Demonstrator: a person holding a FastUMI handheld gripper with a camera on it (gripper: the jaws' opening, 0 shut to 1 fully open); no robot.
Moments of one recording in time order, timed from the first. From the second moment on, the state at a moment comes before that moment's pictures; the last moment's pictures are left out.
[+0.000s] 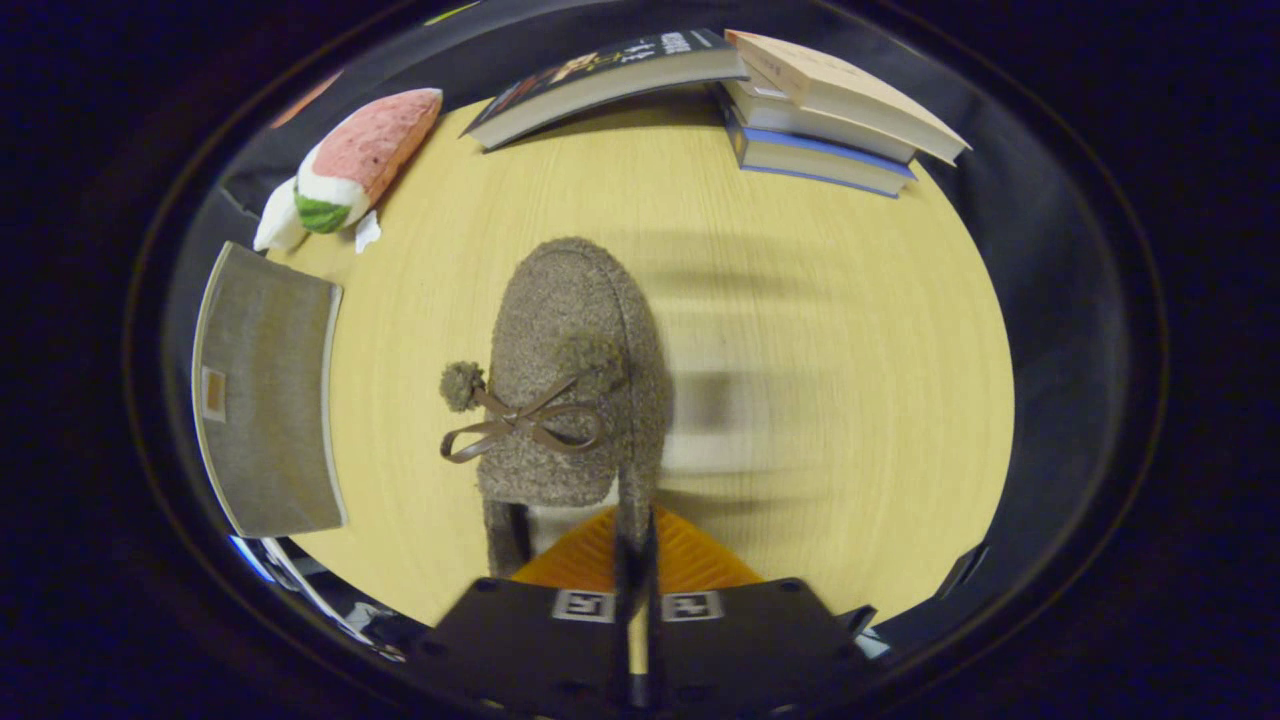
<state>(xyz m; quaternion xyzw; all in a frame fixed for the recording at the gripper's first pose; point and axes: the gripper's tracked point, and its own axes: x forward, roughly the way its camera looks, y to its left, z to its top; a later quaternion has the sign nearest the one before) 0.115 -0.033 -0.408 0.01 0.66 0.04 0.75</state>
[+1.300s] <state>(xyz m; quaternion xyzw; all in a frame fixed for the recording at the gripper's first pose) 0.075 0.165 -0.159 0.12 0.54 0.11 0.82</state>
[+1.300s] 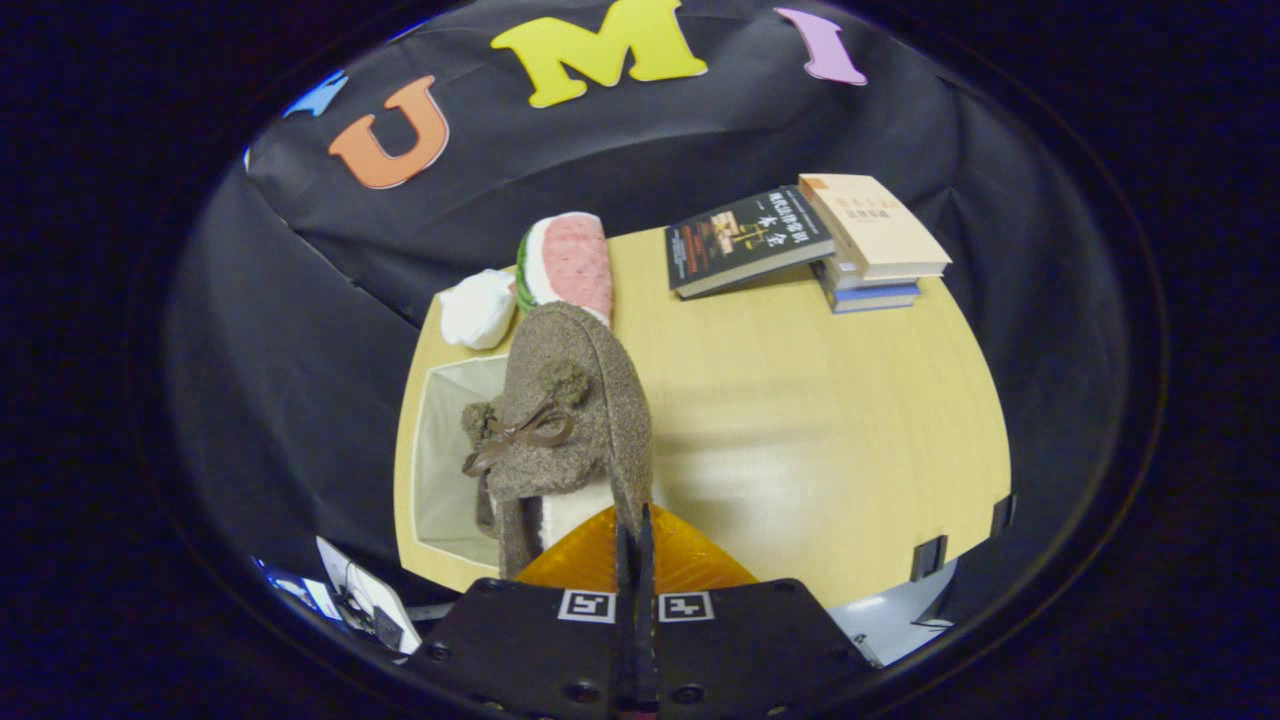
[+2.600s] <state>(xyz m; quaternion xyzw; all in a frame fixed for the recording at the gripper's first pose) 0.115 0.311 -0.309 0.02 0.56 0.01 0.83</state>
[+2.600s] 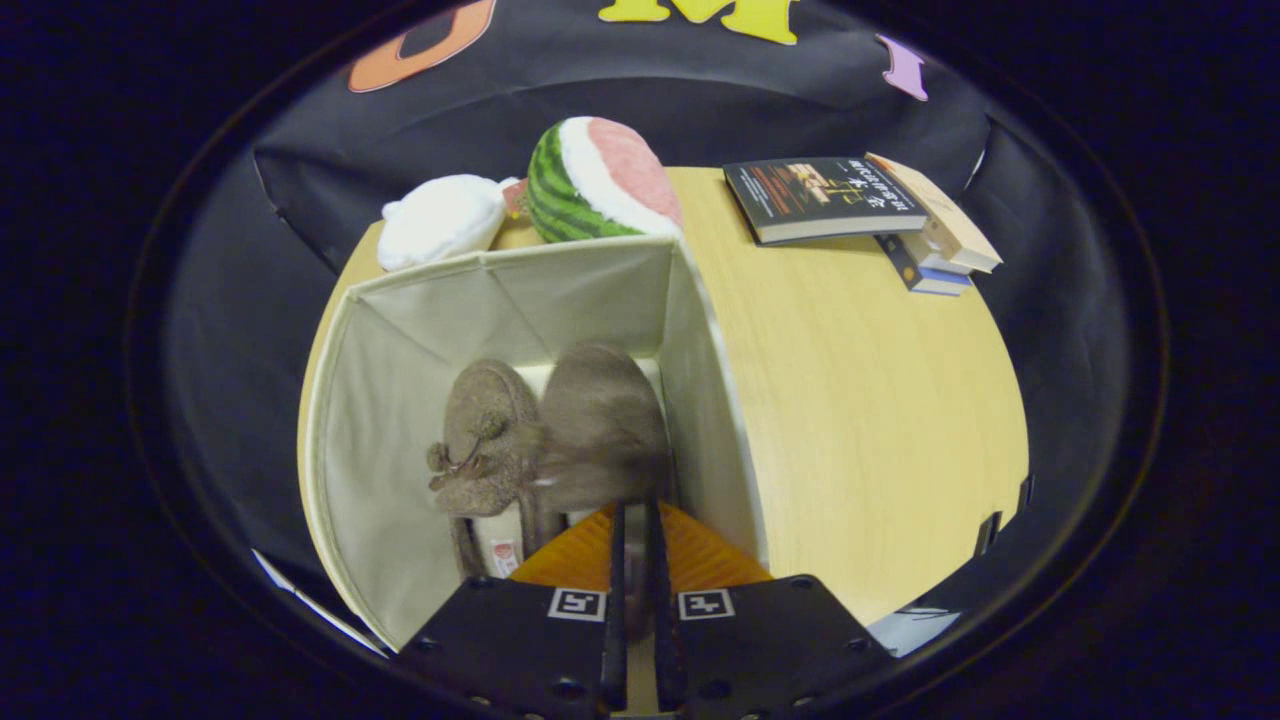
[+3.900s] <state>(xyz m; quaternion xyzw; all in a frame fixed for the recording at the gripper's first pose) 0.051 0.168 -0.044 0.00 0.23 0.07 0.97</state>
